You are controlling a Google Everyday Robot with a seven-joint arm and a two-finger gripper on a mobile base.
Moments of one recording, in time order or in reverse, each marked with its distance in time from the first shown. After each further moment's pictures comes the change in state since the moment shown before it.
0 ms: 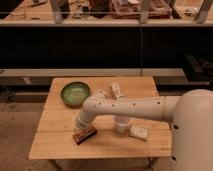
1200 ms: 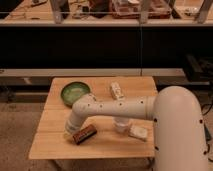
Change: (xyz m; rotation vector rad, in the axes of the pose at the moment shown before) arm -0.020 0.018 0.052 -0.107 0.005 -0.109
